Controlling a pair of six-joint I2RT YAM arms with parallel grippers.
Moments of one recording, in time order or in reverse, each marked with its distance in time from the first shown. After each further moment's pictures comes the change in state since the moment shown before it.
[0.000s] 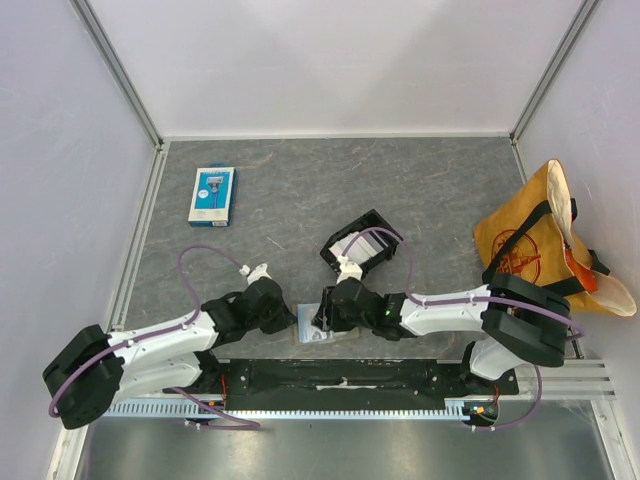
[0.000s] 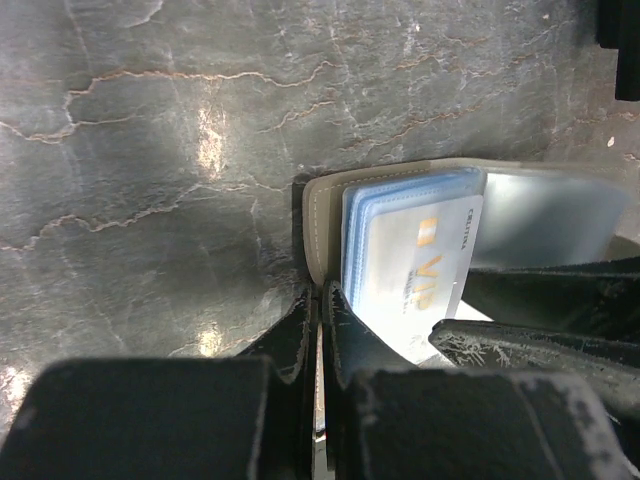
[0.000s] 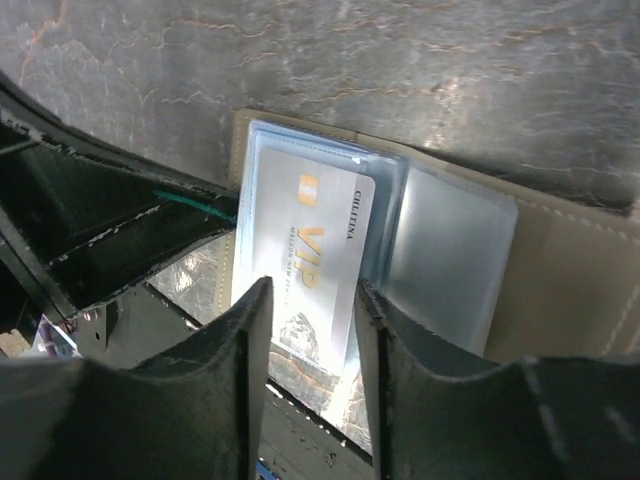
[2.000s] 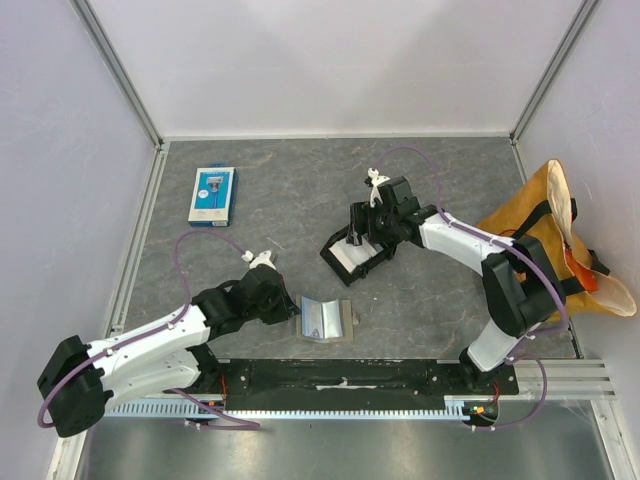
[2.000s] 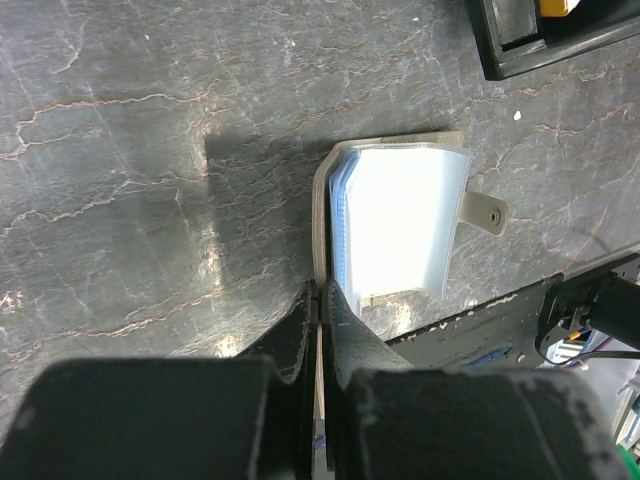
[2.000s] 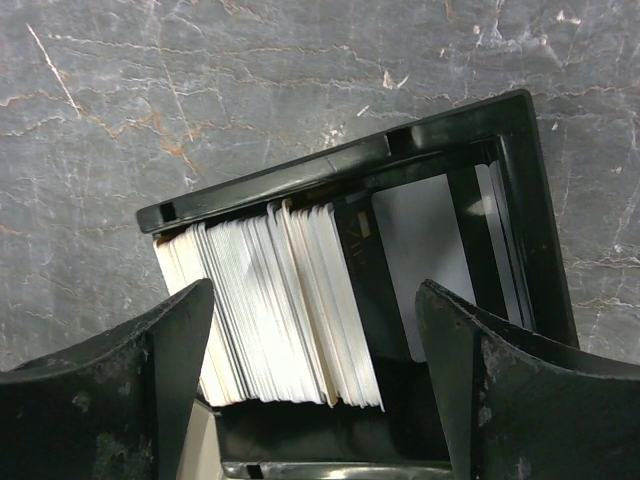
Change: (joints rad) left arm 0.000 -0.068 0.173 -0.197 0.023 0.091; right arm -0.658 0.135 0.447 -0.388 -0.303 -0.663
